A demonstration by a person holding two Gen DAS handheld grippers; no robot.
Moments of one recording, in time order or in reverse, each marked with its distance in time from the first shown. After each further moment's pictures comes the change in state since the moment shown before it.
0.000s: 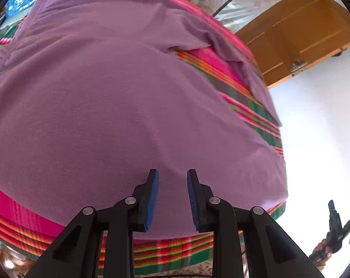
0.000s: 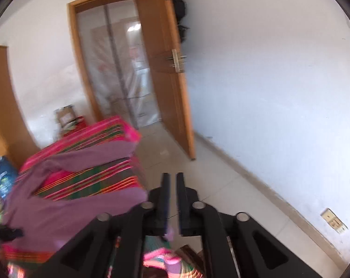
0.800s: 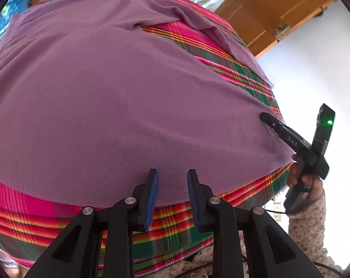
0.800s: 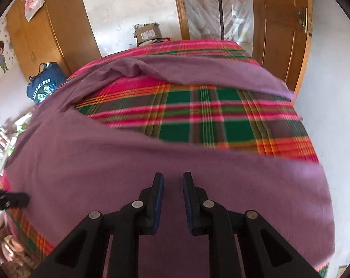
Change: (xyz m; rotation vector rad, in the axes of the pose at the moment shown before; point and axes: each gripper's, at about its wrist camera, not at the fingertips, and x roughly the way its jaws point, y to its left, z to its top) left arm 0.005 -0.013 -0.032 0.162 0.077 0.020; right arm 0.189 0.232 -0.091 -0.384 0.357 0.366
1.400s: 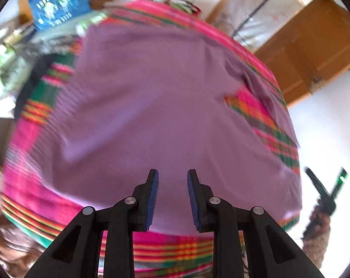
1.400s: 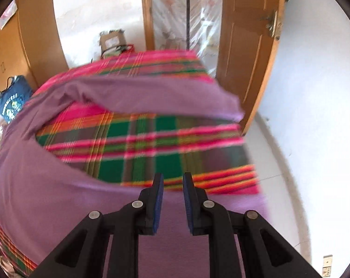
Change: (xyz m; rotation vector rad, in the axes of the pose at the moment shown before) left arm -0.099 0.088 0.050 -0.206 -0.158 0.168; right arm -0.035 -0.056 0.044 0.068 -0.028 -0.214
